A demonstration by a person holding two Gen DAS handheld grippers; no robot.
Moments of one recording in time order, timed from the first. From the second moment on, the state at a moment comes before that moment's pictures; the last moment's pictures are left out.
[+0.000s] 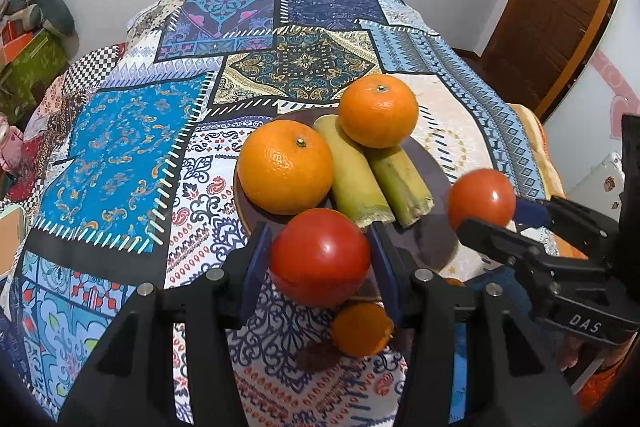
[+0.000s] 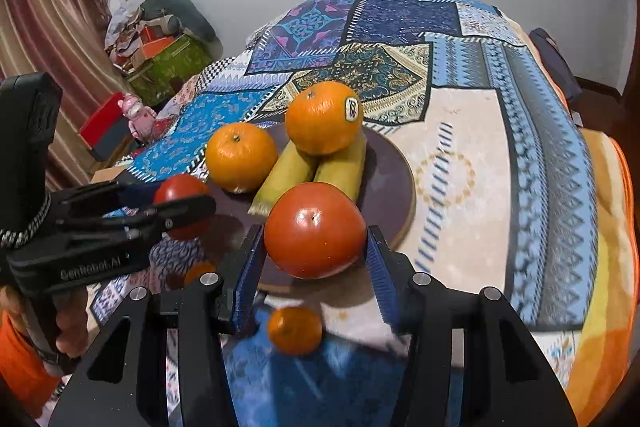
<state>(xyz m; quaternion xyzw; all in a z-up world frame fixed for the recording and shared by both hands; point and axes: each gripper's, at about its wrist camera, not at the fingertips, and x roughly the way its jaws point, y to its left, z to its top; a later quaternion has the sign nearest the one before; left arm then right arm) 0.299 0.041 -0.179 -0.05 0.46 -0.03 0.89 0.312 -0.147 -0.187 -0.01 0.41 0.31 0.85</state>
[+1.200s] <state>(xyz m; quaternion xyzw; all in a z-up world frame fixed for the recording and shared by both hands) 0.317 0.053 -0.191 -0.08 0.47 -0.04 0.88 0.341 -0.118 -0.193 -0.01 0.43 0.34 0.84</state>
